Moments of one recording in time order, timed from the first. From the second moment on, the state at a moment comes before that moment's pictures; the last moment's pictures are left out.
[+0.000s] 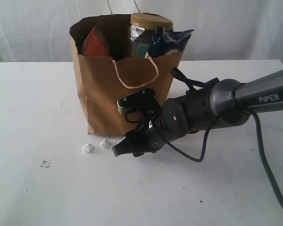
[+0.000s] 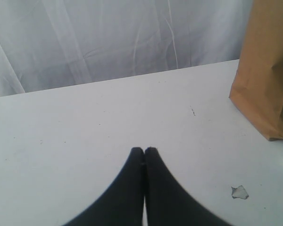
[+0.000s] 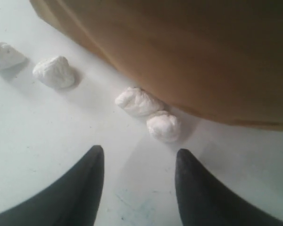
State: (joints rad) left arm -0.04 0.00 0.02 -0.09 0.15 0.21; right arm 0.67 1.94 -1.08 0.18 0.18 -0.06
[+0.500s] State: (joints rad) left arm -0.04 0.00 0.02 -0.09 0.15 0.21; right arm 0.63 1.98 -1.10 0.18 0.13 -0.08
